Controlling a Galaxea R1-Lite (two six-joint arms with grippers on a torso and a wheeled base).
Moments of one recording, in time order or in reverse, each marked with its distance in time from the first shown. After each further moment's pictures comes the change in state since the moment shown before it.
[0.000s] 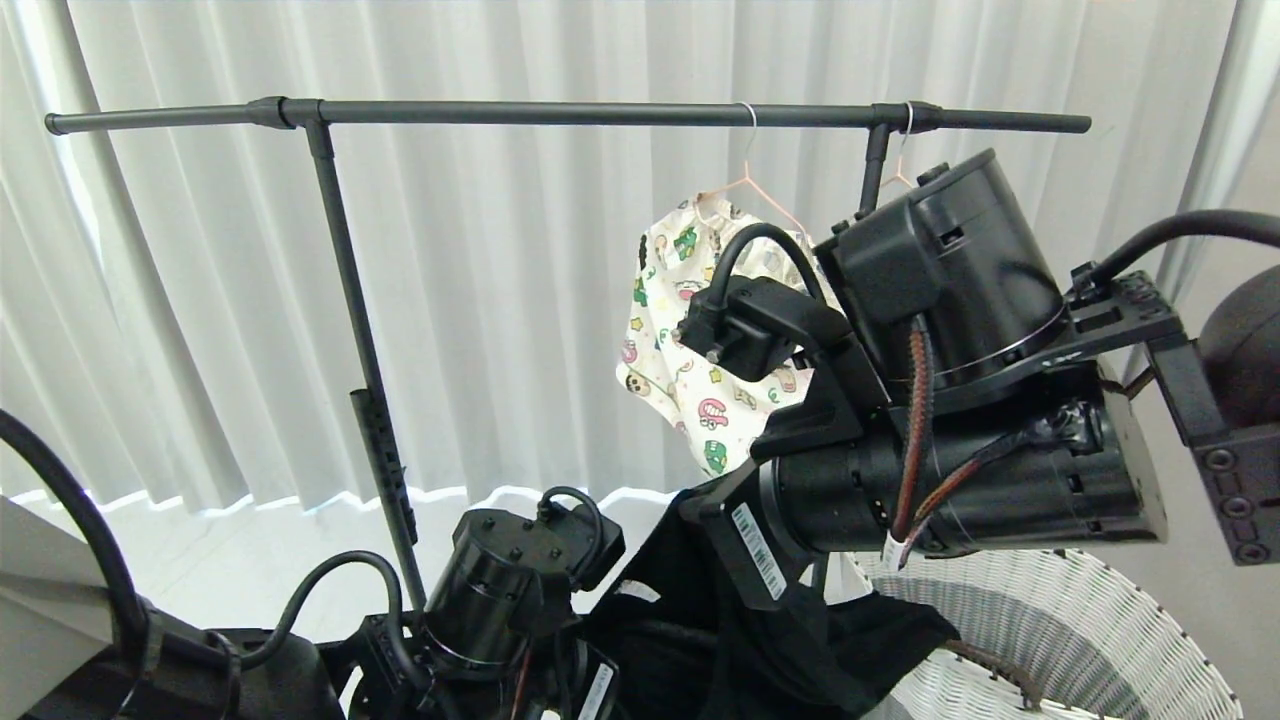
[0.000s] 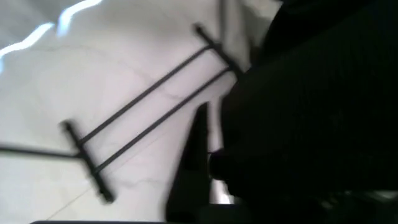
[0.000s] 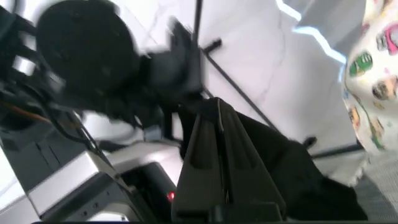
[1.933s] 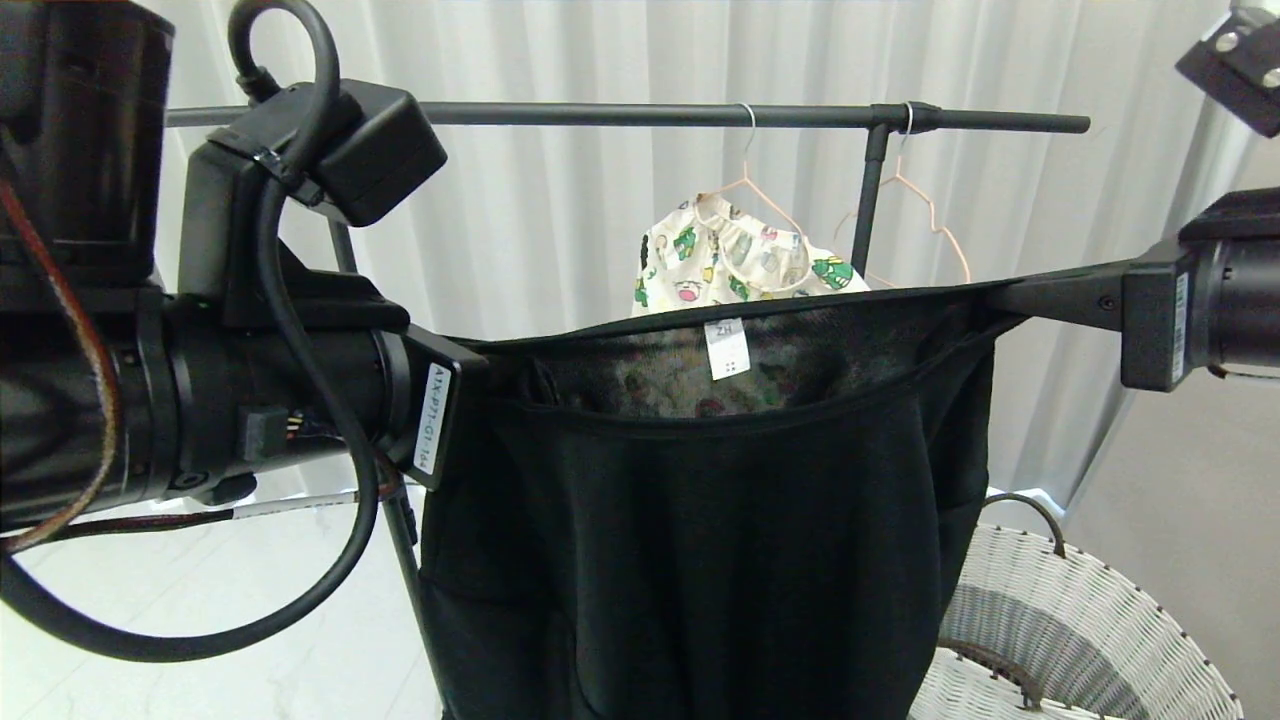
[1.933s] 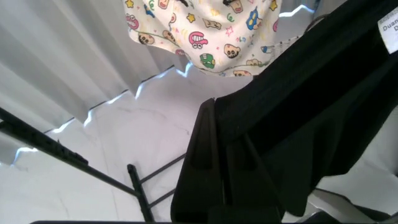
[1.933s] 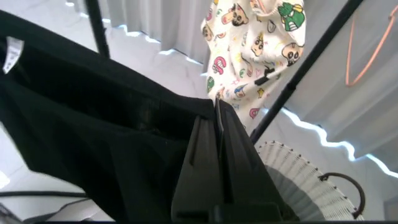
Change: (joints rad) left arm 0.004 -0.435 -0.691 0.823 0.110 0.085; right arm -0.383 -0.412 0.151 -0.072 0.001 -0.145
